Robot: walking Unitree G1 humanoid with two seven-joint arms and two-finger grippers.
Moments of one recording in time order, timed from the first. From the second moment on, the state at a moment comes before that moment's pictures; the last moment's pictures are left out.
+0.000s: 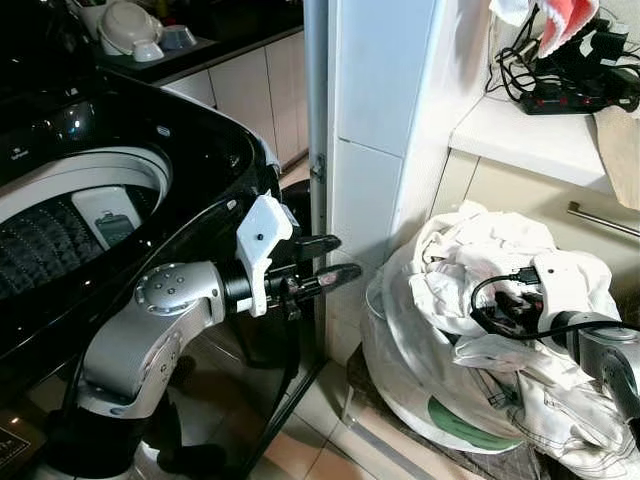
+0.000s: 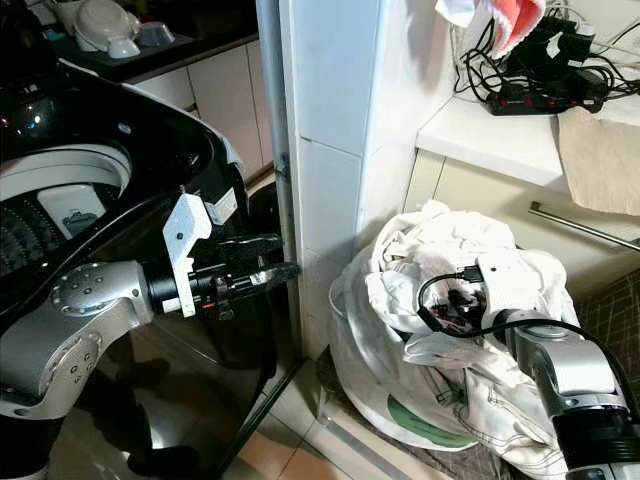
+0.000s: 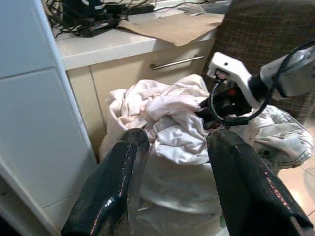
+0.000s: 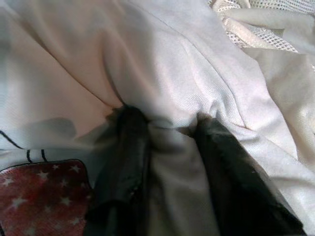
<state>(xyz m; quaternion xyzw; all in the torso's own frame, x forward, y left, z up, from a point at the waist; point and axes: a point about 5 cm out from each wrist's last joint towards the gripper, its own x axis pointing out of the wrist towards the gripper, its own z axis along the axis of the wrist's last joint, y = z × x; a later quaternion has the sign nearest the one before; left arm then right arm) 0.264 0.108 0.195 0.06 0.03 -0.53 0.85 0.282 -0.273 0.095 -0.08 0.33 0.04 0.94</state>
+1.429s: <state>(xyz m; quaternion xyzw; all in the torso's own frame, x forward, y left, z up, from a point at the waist) 0.287 0.054 0.265 -0.03 -0.17 -0.48 0.86 0.277 -0.170 0.311 0.21 -0.10 0.41 0.88</state>
